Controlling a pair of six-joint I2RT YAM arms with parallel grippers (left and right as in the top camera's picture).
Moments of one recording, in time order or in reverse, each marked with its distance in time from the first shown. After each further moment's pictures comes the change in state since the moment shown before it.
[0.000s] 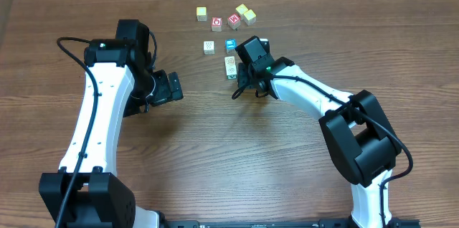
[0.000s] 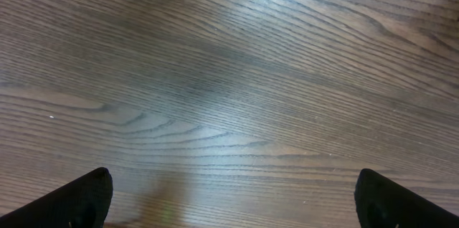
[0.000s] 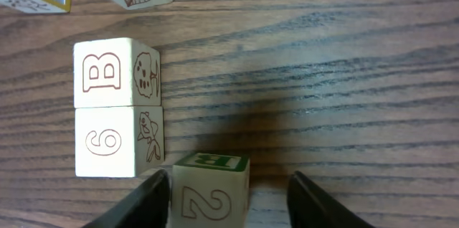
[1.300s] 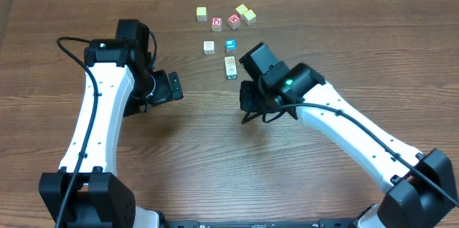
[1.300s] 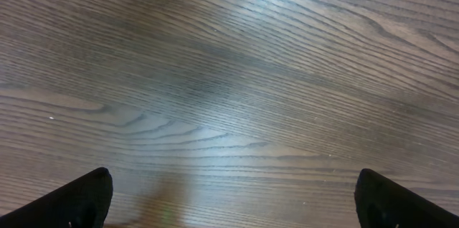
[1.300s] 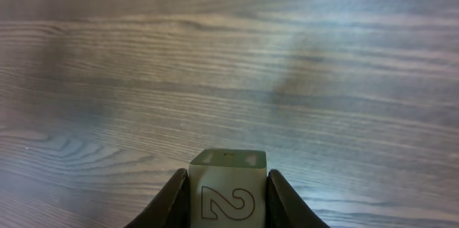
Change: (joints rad) left arm 0.000 0.000 0.000 0.003 0.000 0.000; right arm 0.107 -0.400 -0.035 -0.463 -0.200 0.154
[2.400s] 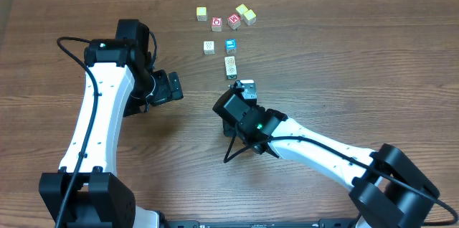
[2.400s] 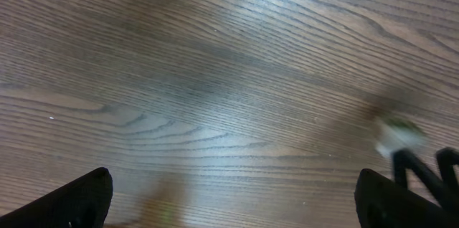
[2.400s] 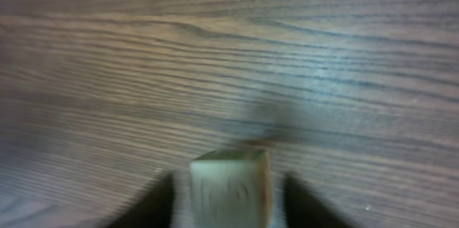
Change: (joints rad) left arm 0.000 0.000 0.000 0.000 0.000 0.000; right arm 0.204 0.057 -0.299 0.462 0.319 0.059
